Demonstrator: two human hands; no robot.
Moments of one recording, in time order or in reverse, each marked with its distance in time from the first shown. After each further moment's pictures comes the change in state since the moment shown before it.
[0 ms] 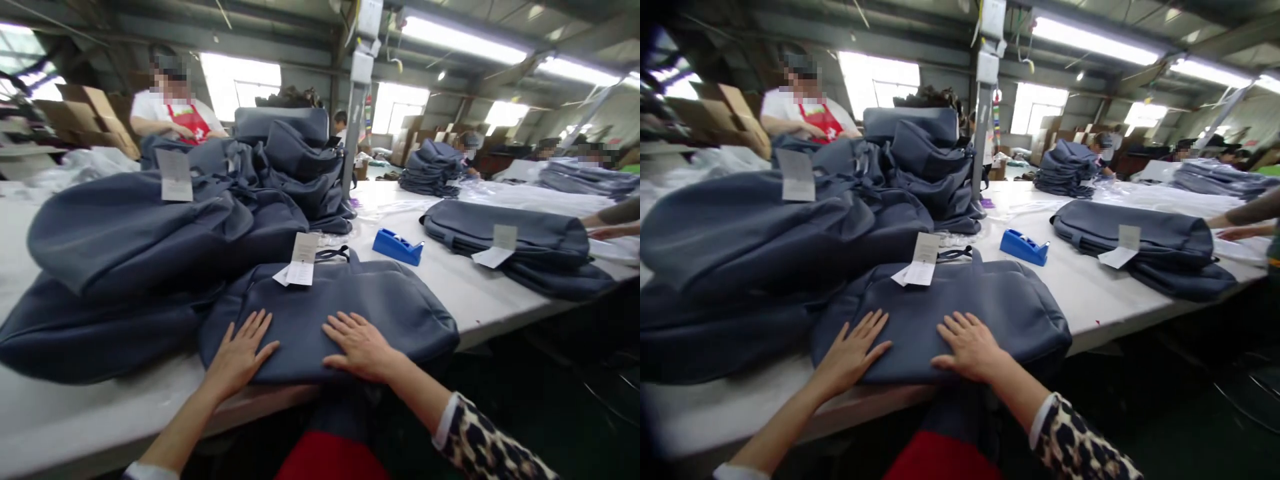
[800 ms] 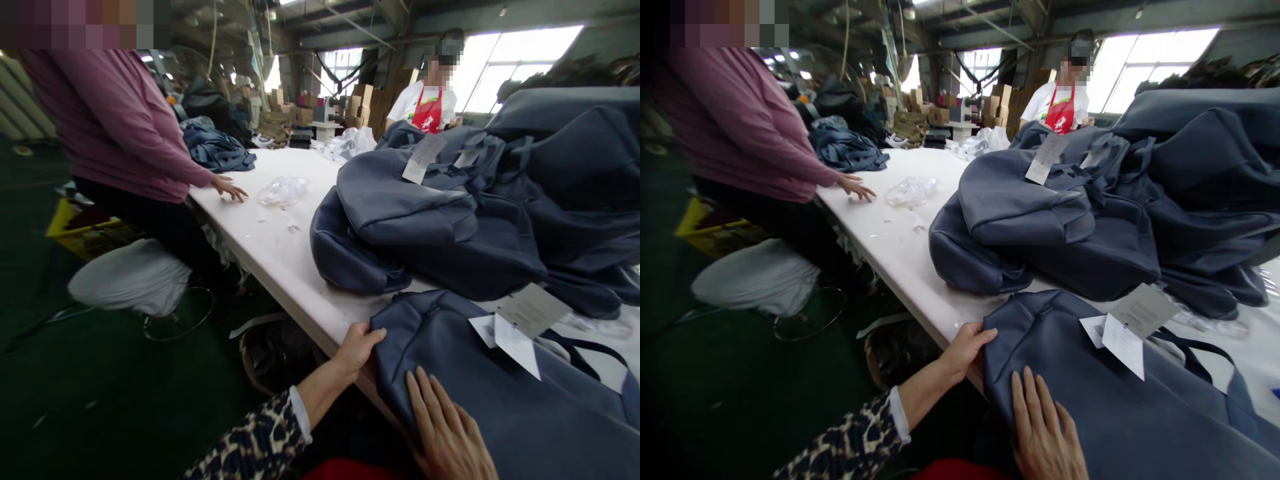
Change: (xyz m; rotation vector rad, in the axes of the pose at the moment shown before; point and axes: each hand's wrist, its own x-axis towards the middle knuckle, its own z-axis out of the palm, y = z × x) left_hand -0.053 0.005 -0.013 -1.927 0.594 -0.835; right_hand 0.052 -0.092 0.046 -0.463 0.446 -0.612
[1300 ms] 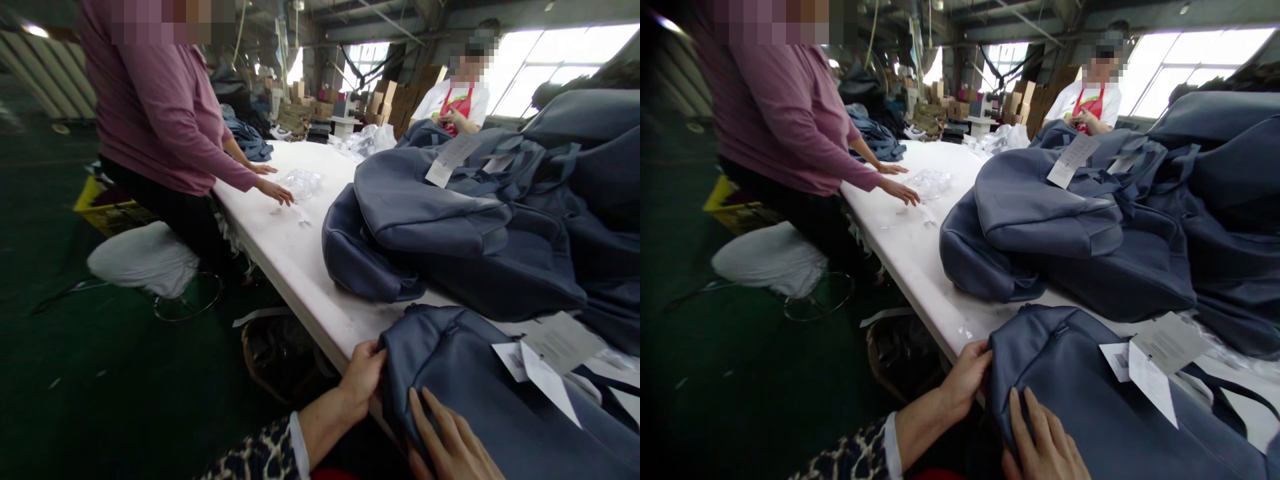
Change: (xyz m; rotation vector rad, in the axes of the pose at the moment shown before) left_hand -0.019 -0.005 0.017 -0.139 0.134 -0.051; right_hand 0.018 0.016 0.013 0.208 0.085 -0.049
